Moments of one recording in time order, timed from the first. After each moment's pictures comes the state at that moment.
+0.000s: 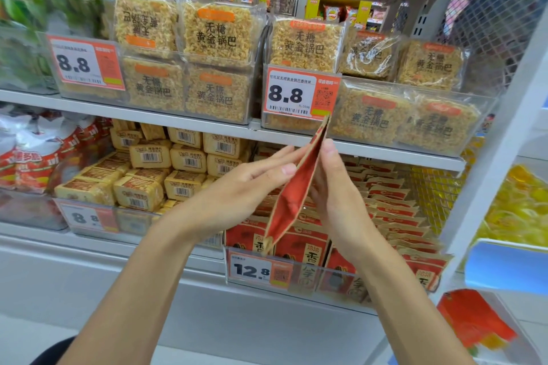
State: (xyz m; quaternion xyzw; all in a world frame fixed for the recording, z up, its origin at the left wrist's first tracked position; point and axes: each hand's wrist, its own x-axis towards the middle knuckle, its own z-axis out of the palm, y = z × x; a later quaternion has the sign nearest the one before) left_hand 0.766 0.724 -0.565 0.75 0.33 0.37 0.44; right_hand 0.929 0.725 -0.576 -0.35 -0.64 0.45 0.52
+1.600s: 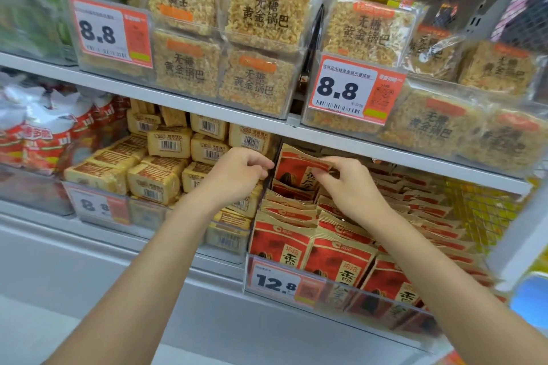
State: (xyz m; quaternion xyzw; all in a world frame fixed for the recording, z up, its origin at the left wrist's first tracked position) left_hand 0.719 0.810 -0.612 0.62 0.59 0.40 0.32; right_hand 0.922 0.820 -0.599 -0.53 -0.77 0.14 0.31
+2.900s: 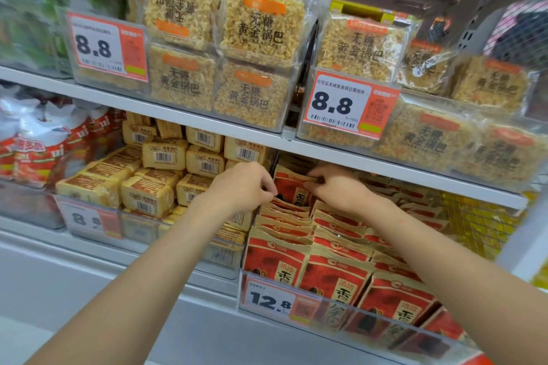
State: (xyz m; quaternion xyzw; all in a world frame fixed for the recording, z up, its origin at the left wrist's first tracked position) left_hand 0.731 0.833 -0.611 0.74 0.61 0.23 0.17; right_hand 0.924 0.875 -0.595 -0.59 -0.80 0.06 0.09
